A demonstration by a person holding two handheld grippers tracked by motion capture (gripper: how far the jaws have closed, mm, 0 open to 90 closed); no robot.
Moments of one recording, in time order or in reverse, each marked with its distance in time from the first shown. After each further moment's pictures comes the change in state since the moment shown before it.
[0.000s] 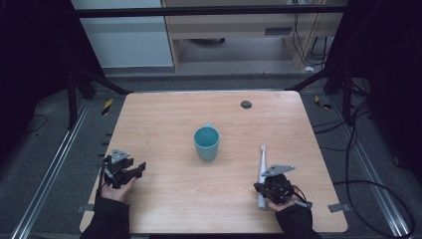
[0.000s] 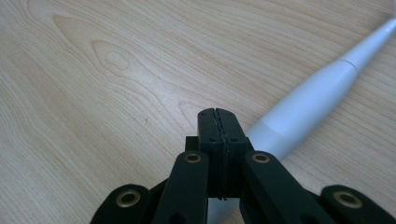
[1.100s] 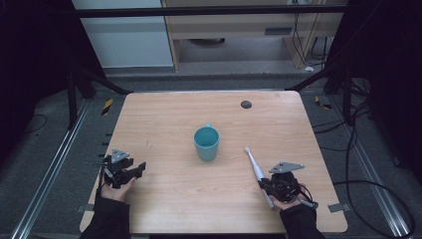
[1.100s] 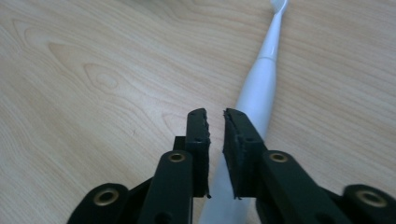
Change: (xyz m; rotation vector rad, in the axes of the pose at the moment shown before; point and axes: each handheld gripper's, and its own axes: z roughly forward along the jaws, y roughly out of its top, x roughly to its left) left arm 0.001 0.000 0.001 0.003 -0.001 0.001; right arm -0.009 0.003 -0.017 -0.058 -0.035 0.055
